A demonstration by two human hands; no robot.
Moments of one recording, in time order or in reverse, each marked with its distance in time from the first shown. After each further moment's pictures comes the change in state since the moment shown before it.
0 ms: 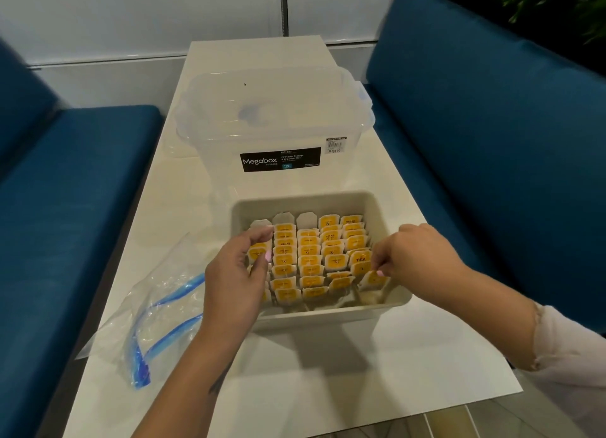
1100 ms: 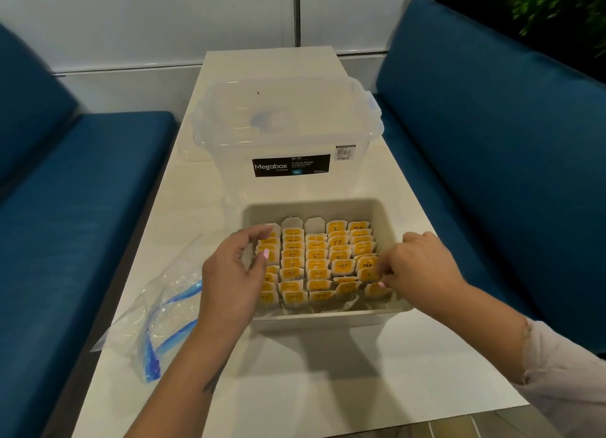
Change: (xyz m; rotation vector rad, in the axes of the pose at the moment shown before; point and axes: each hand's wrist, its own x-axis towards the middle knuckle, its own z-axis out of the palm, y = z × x) left_hand -0.001 0.007 -0.018 0.036 0.031 0.031; right_hand 0.002 -0.005 0.016 -0.081 0.082 0.004
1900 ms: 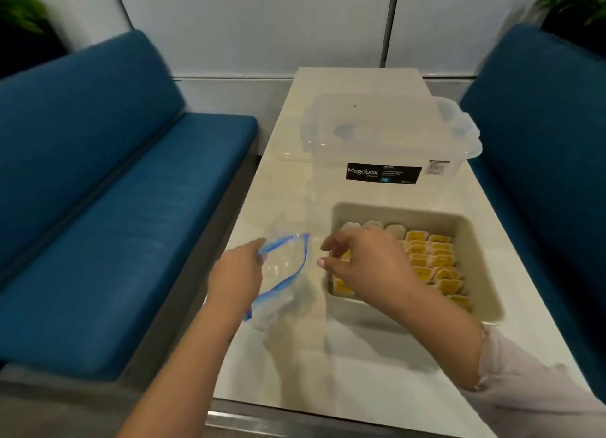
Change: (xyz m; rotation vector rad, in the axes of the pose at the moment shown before) left_hand 0.003 -0.088 -0.095 0.638 -0.020 -0.256; right_hand 0.000 -0.158 -0.040 0.536 0.223 -0.310
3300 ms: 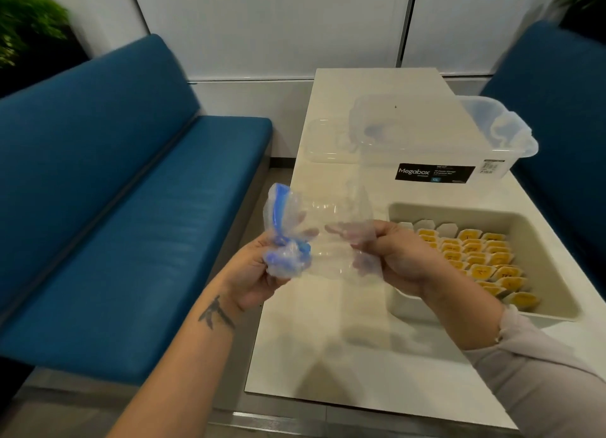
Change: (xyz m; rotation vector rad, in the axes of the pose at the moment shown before) left_hand 0.013 -0.070 -0.063 -1.588 -0.700 -0.063; right_hand 0.034 -0.054 0.041 1.367 -0.353 0.273
